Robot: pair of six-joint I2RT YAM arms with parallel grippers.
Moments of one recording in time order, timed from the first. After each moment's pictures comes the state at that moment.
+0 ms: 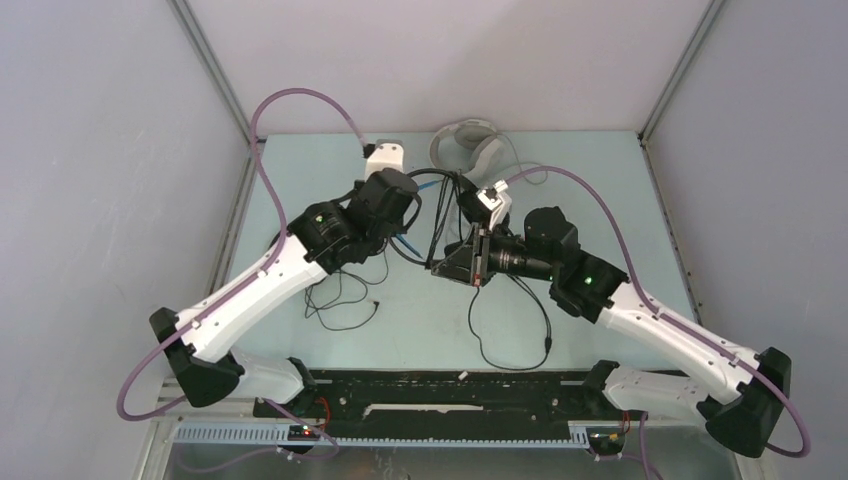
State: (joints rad) left arm -0.89 1.34 1.52 -0.89 -0.68 -0.46; right arm 0.83 1.06 0.94 -0.09 -0.46 0.79
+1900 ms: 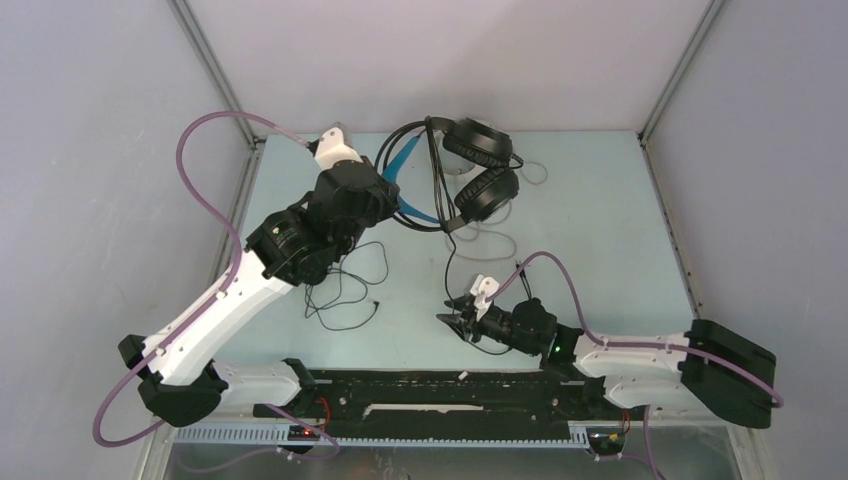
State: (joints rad) left arm -0.85 1.21 1.51 -0.74 -0.59 -0.87; right arm 1.13 1.09 0.26 0.73 0.03 0.04
